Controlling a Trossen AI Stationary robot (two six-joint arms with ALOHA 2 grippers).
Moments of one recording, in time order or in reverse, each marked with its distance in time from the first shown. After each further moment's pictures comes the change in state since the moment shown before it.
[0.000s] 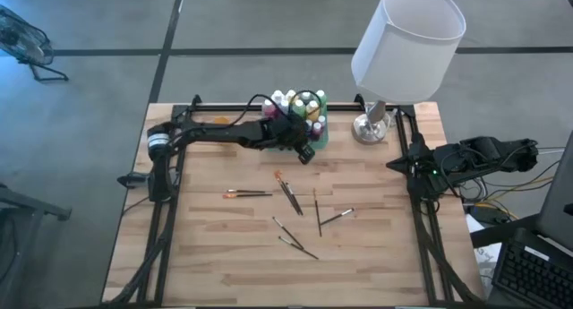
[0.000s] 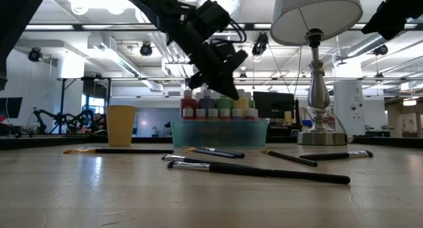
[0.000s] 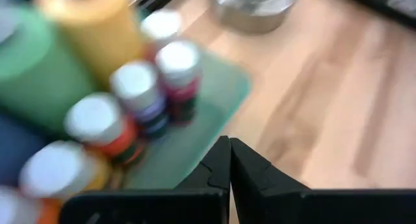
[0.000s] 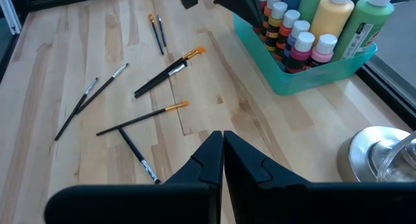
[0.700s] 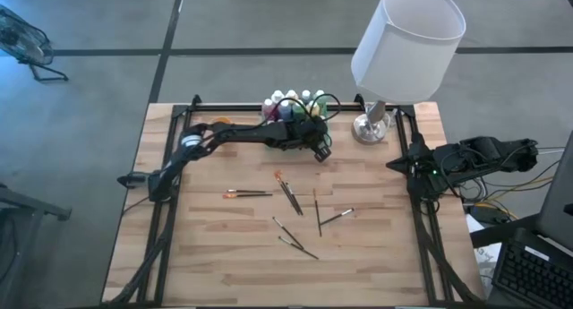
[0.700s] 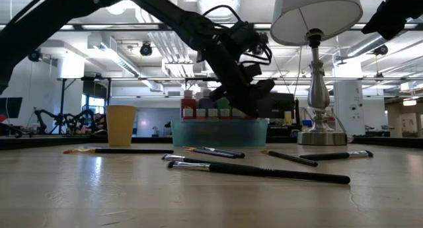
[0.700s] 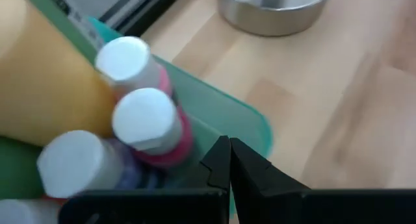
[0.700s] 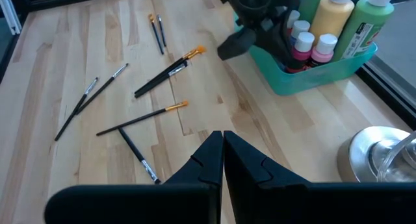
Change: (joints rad) left arm -0.011 0.311 0.339 -0.090 -0.125 0.086; right arm 0.000 0.000 0.000 -0.001 0.000 0.000
